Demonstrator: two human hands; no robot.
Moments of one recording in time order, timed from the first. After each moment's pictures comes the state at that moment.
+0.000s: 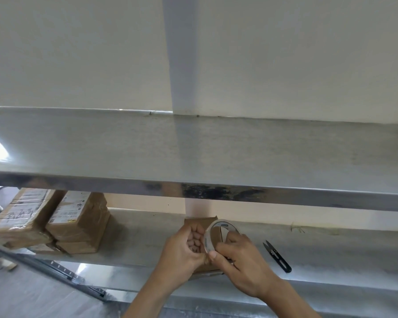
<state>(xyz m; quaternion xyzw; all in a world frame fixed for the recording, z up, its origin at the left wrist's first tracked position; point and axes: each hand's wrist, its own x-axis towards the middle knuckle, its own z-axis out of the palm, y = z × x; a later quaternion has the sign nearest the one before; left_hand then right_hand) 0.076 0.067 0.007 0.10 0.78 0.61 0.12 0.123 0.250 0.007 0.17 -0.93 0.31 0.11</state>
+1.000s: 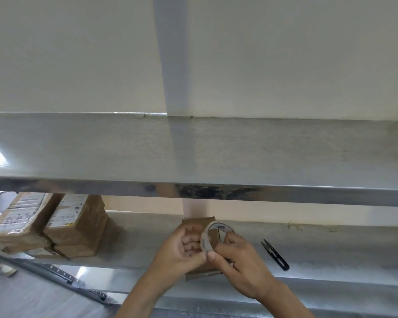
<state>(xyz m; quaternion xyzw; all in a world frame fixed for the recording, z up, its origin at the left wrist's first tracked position) 0.082 0.057 0.021 0.12 0.70 0.67 0.22 0.129 0.251 0.008 0.17 -0.91 0.37 0.12</state>
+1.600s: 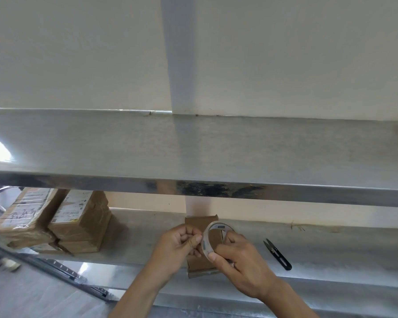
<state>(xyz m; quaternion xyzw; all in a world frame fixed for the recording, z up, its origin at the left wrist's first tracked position) 0.073 0.053 0.020 0.08 0.72 0.66 0.18 0.128 0.248 0.004 0.20 -0.91 0.35 0.10</state>
